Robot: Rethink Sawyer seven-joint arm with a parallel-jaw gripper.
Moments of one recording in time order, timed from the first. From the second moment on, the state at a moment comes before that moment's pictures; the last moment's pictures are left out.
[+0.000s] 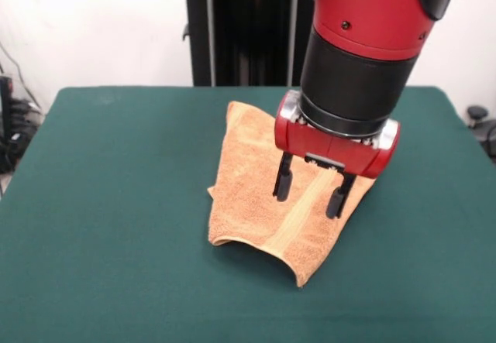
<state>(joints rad) -0.11 -0.38 0.08 0.90 -0.25 1.11 2.12</state>
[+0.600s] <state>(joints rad) -0.11 -0.40 0.08 1.05 -0.25 1.08 2.12</state>
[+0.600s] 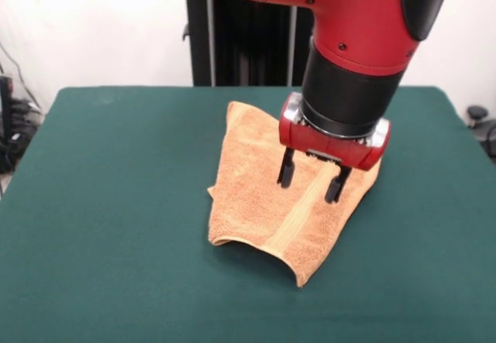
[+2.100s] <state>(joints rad) -0.04 -0.24 0.04 1.07 -0.35 0.63 2.12</state>
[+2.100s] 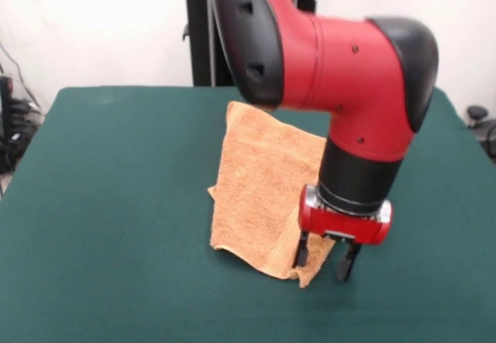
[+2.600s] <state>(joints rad) -0.03 -0.21 0.03 1.00 -0.35 0.66 2.12</state>
